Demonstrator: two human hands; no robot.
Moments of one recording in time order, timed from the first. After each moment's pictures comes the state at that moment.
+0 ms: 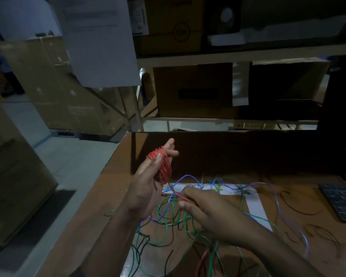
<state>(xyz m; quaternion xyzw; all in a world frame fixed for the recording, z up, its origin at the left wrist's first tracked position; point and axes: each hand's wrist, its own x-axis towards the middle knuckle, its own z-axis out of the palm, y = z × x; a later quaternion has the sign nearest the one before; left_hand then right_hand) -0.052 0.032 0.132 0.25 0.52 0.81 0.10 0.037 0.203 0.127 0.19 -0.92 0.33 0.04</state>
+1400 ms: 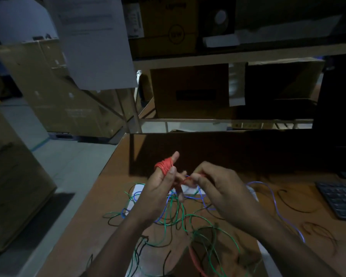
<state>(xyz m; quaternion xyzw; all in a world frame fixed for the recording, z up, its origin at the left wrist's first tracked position) -0.031 0.047 0.121 0.26 0.69 0.67 0.08 0.033 0.225 0.146 0.15 -0.88 0.39 0.21</state>
